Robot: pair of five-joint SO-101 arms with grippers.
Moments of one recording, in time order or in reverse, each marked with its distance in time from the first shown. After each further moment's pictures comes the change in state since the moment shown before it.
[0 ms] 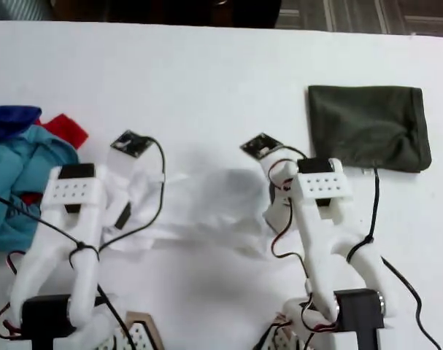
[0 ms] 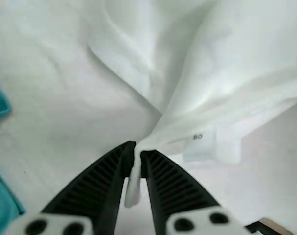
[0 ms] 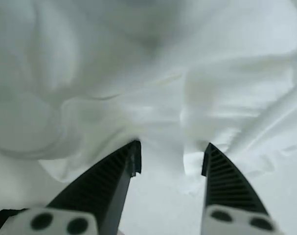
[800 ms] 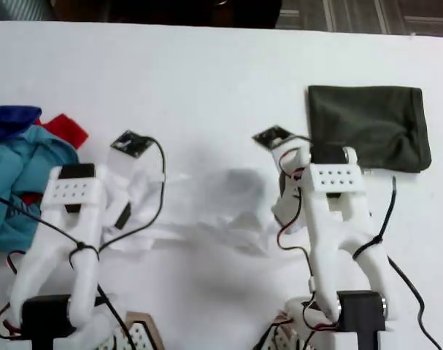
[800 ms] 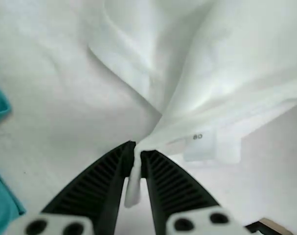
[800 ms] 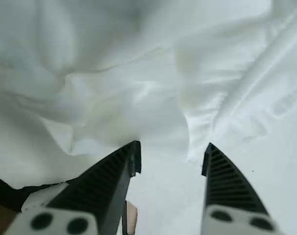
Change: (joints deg) left arm 0.0 0.0 0.0 0.0 0.0; right arm 3.3 -0.6 -6.2 9.8 -1.1
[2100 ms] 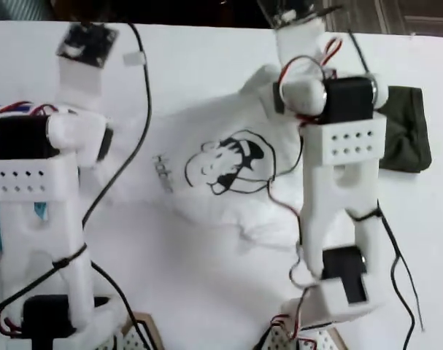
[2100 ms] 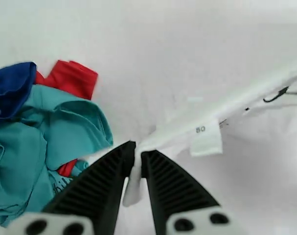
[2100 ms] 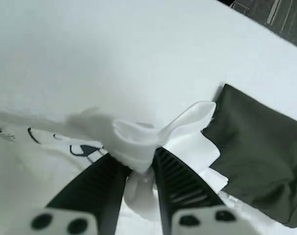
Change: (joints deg) left arm 2.2 0.0 -54.8 31.0 9.8; right arm -8.3 13.4 -68.1 15.4 -12.7
